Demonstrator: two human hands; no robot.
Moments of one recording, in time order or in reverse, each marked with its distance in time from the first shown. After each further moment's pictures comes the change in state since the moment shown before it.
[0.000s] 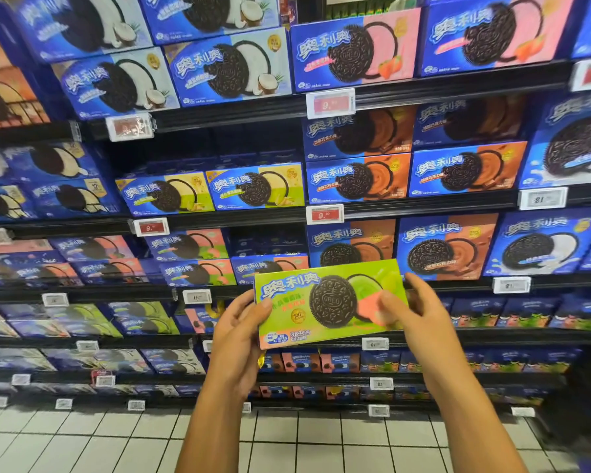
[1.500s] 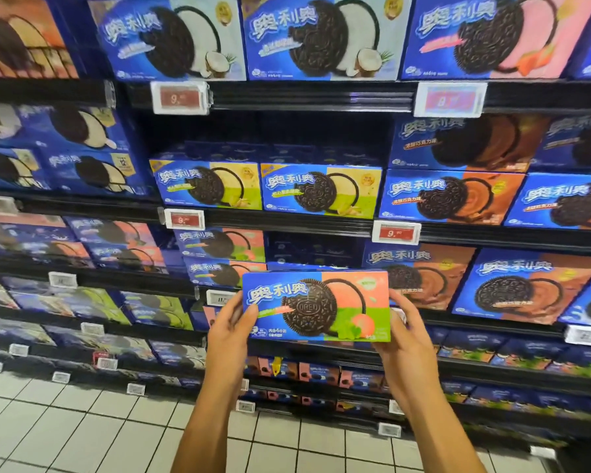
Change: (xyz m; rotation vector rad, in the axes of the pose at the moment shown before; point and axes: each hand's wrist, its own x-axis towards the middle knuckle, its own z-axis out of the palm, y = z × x) left_hand 0.108 0.007 -0.109 0.195 0.195 0.105; right_hand 0.065 0.069 0.138 0.383 -0.053 0.223
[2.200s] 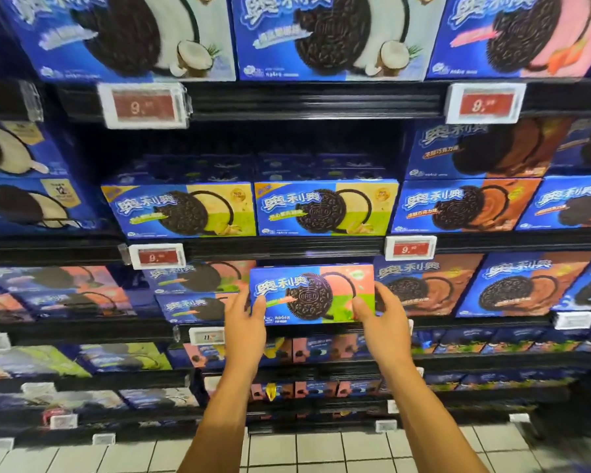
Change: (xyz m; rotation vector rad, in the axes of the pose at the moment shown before) left_hand 0.137 -0.020 0.019 0.448 -0.032 0.098; right_hand 0.088 0.033 0.060 -0.731 0.275 -0.146
